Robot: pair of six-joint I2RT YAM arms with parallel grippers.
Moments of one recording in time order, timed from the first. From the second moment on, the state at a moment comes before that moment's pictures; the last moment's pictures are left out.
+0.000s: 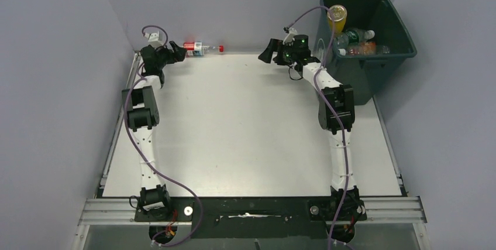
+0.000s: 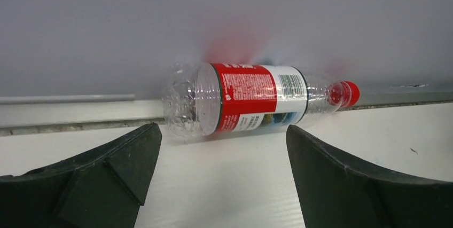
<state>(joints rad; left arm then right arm) 0.15 2.60 1.95 0.54 0.45 -0.35 0.21 2.45 2.07 -0.05 -0.50 0.38</state>
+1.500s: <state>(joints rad) -0.04 2.94 2.37 0.67 0.77 -0.40 0.13 2.81 2.25 0.45 -0.42 0.59</state>
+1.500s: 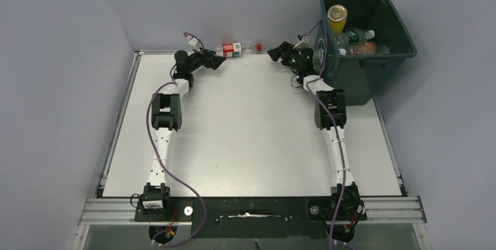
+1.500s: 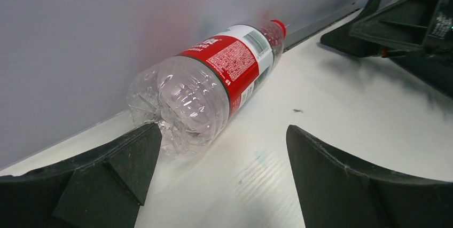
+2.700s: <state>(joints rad) -0.21 2.57 1.56 1.52 0.95 -1.07 0.13 2.62 1.85 0.62 -0.41 0.63</state>
